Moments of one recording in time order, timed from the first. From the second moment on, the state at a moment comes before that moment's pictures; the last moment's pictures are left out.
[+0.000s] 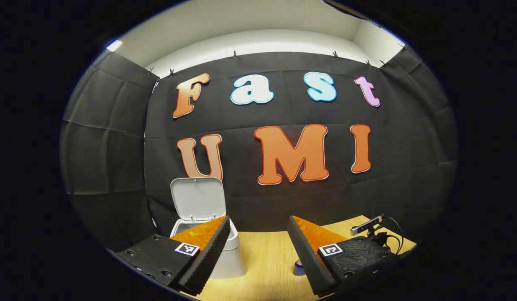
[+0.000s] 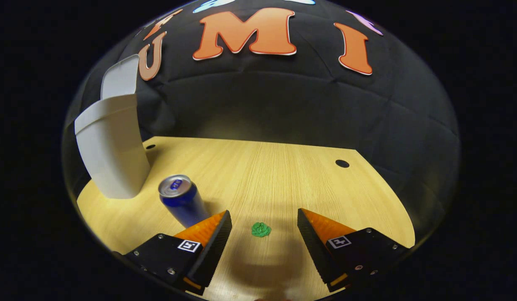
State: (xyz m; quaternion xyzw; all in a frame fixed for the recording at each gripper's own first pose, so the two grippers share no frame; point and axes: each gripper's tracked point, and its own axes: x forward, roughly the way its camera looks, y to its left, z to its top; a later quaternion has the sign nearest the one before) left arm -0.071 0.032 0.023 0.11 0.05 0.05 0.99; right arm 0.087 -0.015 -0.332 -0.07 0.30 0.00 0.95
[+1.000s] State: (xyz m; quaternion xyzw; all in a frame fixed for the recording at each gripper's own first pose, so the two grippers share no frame) left arm -0.081 0.052 -0.004 0.12 0.10 0.06 0.99; right arm 0.101 -0.014 -0.408 -0.06 0.39 -0.01 0.92
